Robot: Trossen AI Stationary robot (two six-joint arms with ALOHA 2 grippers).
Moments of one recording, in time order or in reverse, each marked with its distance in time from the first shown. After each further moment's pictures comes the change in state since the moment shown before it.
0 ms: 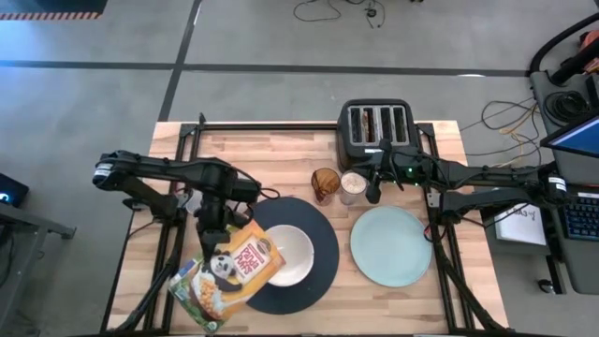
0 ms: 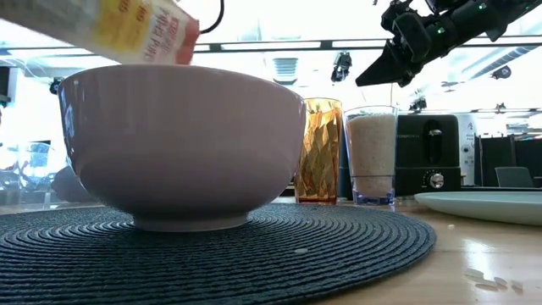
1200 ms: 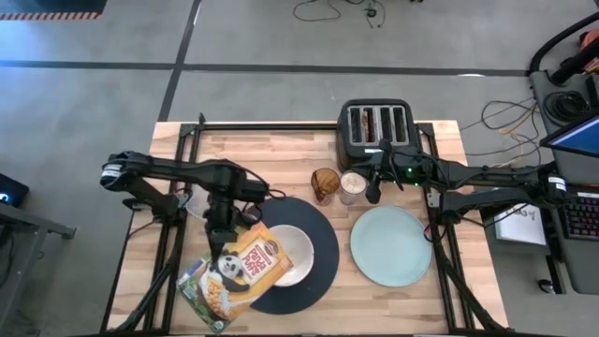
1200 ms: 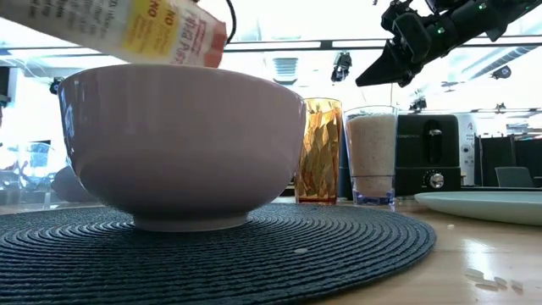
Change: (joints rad) left arm 0.023 0.055 -0.002 0.011 0.016 0.114; right arm 0.000 0.000 0.000 -0.002 0.001 0.000
